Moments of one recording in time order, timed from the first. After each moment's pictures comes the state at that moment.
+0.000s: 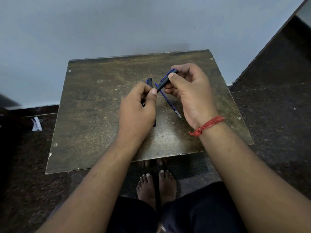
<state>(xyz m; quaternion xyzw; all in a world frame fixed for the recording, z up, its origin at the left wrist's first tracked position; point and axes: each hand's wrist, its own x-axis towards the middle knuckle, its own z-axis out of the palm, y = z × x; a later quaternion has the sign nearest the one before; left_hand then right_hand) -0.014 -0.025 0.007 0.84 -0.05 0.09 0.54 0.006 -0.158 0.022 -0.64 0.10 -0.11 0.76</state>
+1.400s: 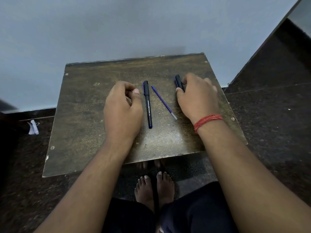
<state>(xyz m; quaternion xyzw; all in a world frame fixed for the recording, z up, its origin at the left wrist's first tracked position) -0.002 -0.010 0.000 0.86 0.00 0.18 0.47 0.012 -0.190 0.013 -0.97 0.13 -0.12 0.15</state>
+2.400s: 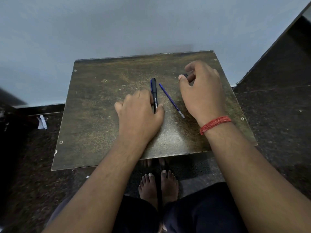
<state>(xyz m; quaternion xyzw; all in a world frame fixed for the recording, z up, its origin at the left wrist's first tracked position) -0.010 -0.021 -0.002 0.97 -0.03 0.09 0.24 0.007 -0.175 0.024 -0.92 0.09 -0.21 0.31</state>
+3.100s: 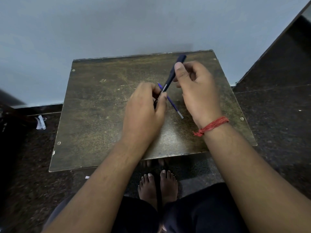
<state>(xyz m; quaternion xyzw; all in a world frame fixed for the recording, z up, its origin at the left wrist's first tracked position) -0.016 -0.030 0.006 0.90 -0.10 0.15 0.40 0.007 -0.166 0.023 -0.79 0.08 -0.16 0.58</state>
